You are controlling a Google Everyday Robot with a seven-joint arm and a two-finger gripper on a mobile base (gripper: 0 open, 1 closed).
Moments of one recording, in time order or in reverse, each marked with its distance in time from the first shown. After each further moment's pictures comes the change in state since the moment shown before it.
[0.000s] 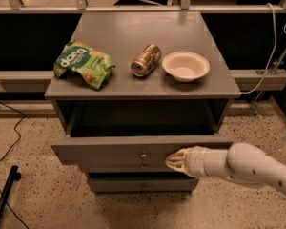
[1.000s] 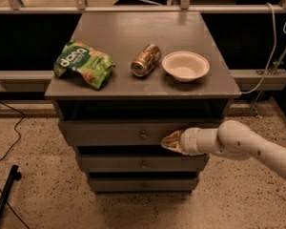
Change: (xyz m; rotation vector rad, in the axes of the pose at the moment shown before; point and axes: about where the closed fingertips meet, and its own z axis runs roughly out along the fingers) arm 0.008 -0.072 0.050 -0.023 -0.078 -0.041
